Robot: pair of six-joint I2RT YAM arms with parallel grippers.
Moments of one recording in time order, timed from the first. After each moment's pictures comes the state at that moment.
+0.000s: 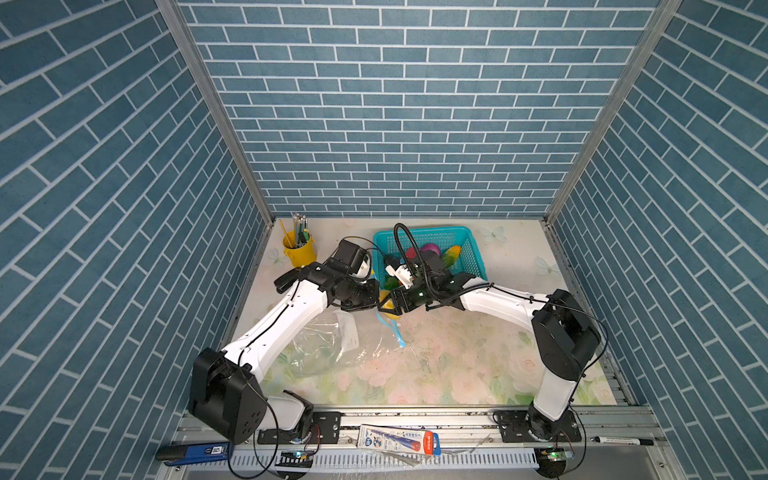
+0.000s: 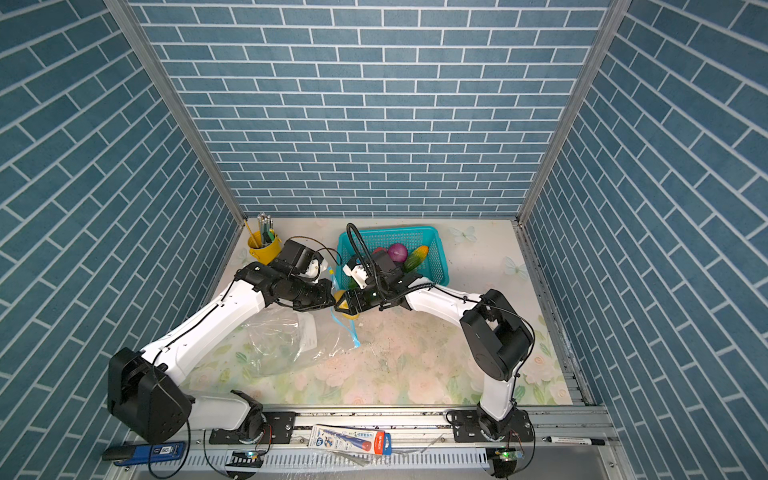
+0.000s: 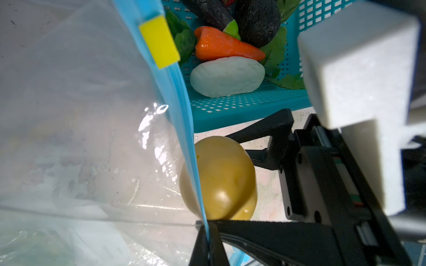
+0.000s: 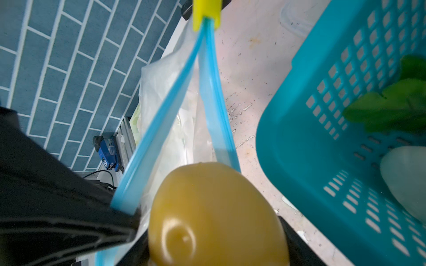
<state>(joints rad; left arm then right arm) -0.47 1.37 1.18 -0.89 0.33 -0.55 0.83 1.81 1.25 -0.20 -0.60 0.37</state>
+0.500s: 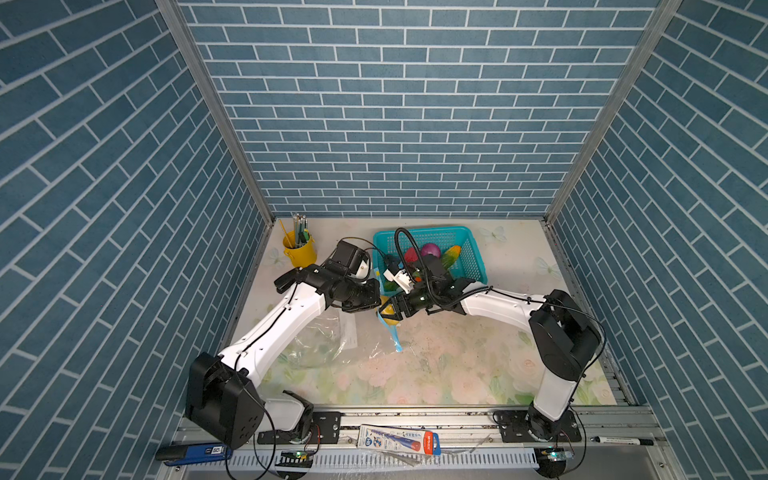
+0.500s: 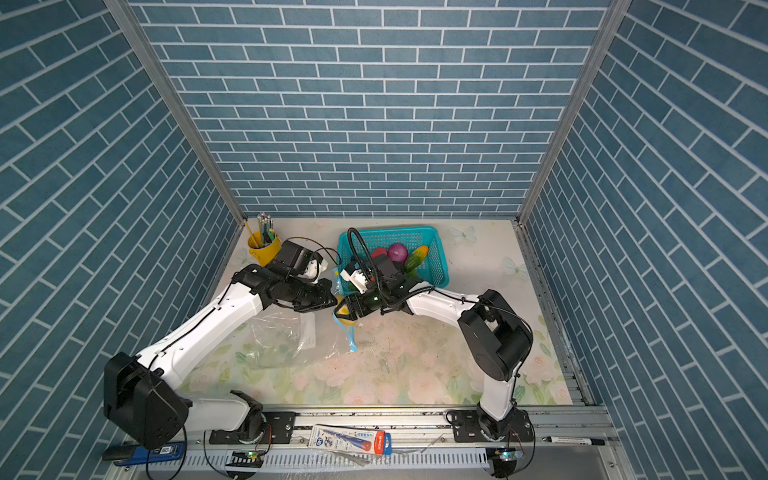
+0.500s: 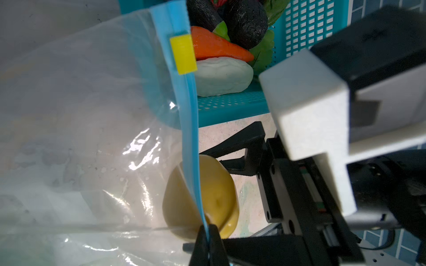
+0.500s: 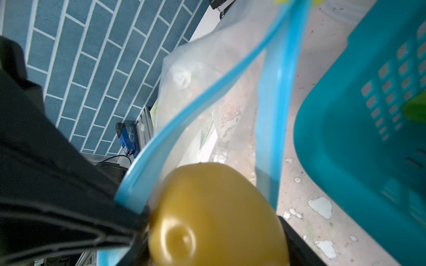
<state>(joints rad) -0.47 1.35 1.16 -0.86 0.37 -0.58 0.84 1.81 1.18 -0.11 -0.70 0.36</state>
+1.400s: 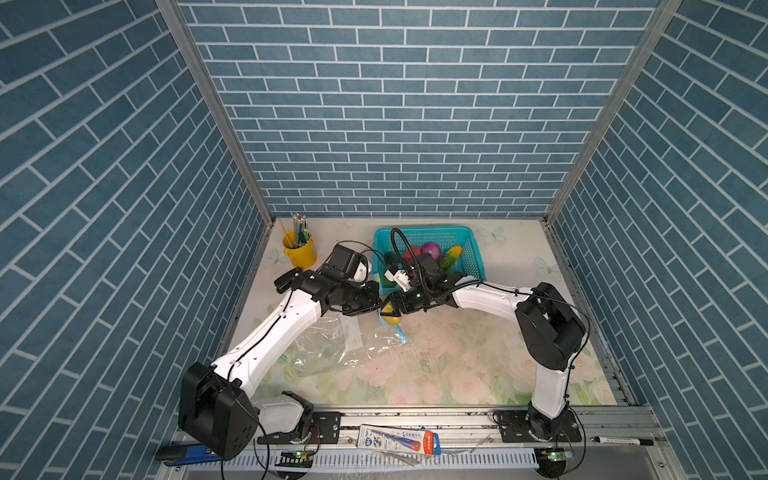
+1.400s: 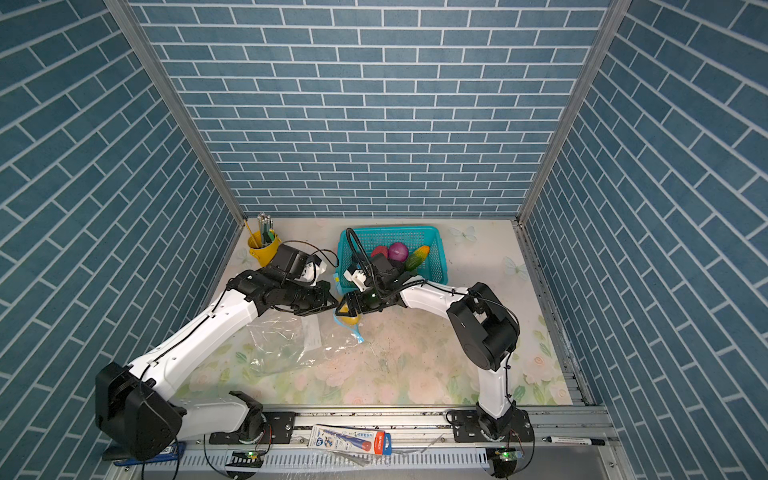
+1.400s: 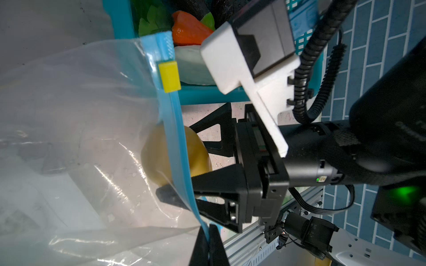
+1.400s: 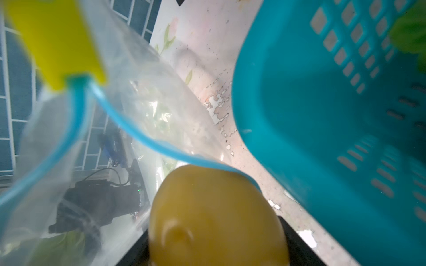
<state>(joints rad) -0.47 1.29 1.11 -0.83 0.41 -0.62 0.81 1.91 1.28 -0.26 -0.65 0.42</state>
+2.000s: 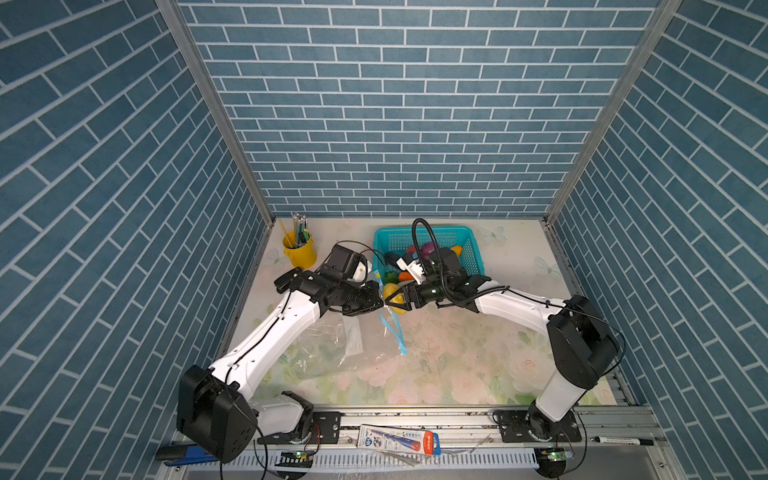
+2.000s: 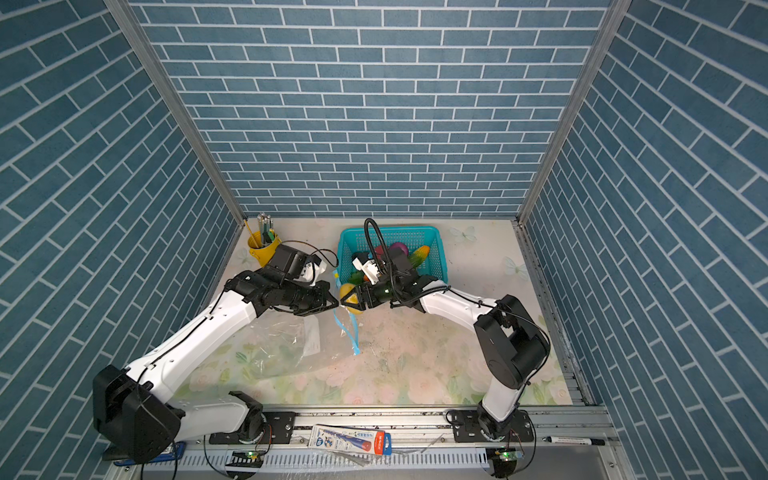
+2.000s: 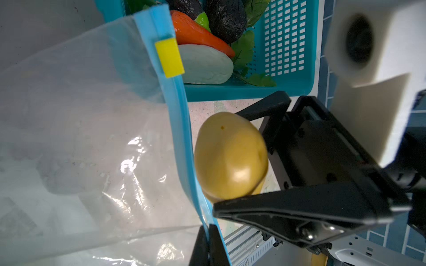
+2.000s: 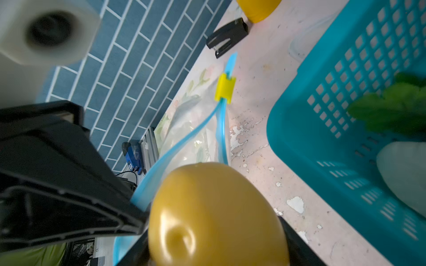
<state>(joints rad) -0.47 1.28 1.11 -0.82 0.43 -0.62 0.75 1.70 1.11 -0.02 -0.72 0.40</state>
